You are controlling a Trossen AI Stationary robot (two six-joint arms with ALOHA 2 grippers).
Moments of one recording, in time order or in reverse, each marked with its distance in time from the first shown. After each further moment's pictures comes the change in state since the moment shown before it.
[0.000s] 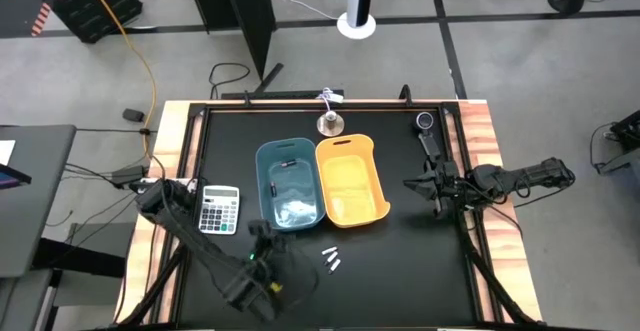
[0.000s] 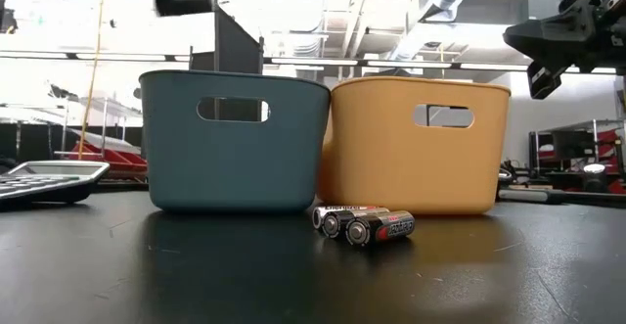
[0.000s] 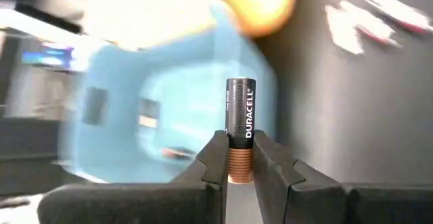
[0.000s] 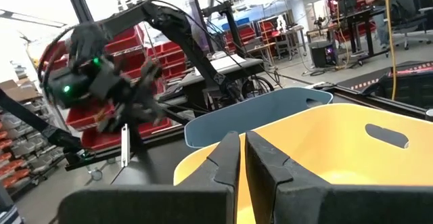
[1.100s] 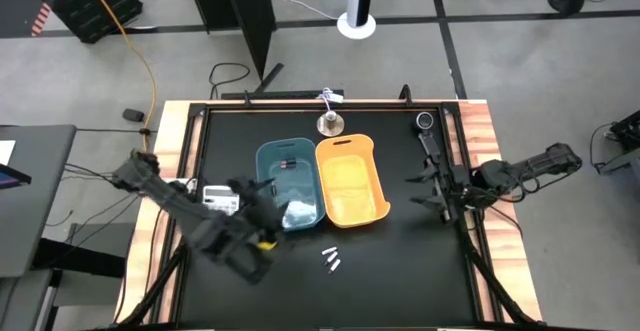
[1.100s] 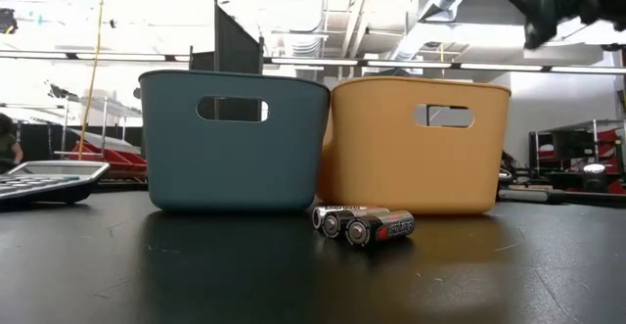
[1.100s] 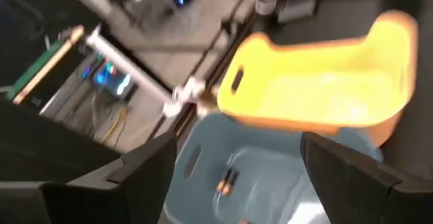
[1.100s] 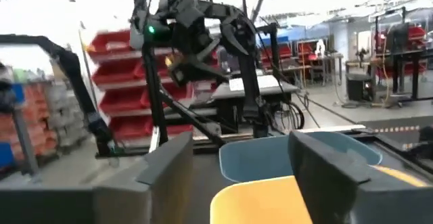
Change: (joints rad) left arm 0.084 -0.280 0.017 -0.018 -0.317 -0.015; right arm 0.099 0.249 0.155 0.155 -0.054 -0.202
